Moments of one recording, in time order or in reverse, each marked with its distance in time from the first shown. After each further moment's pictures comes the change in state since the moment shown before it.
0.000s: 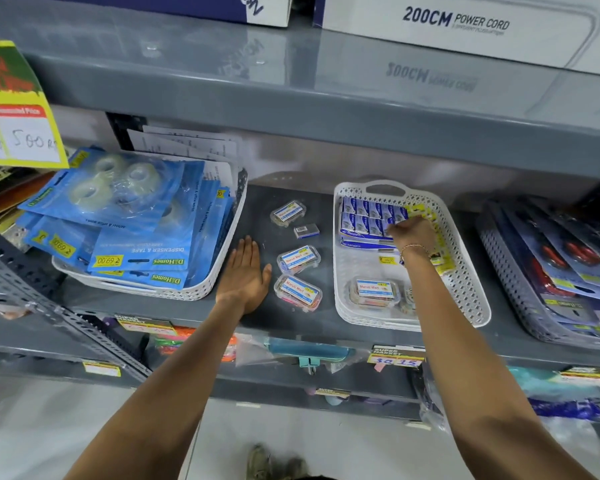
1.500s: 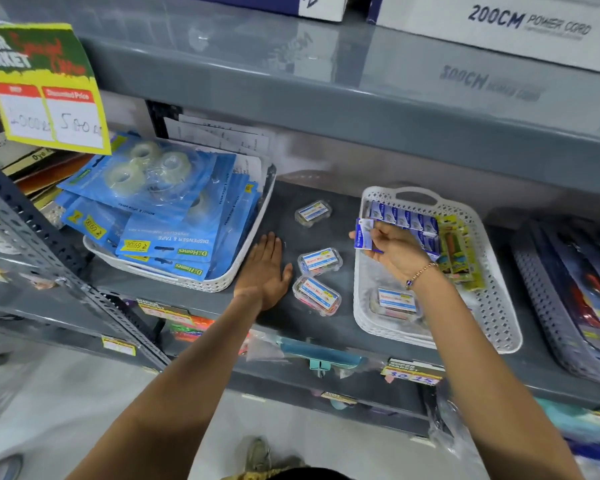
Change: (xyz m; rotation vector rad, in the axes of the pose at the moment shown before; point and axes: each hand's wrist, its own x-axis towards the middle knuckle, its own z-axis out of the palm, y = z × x) left_hand -0.002 -0.001 -0.004 -0.048 0.017 -0.011; right_hand -0.057 -0.031 0.019 0.787 -0.784 -0.124
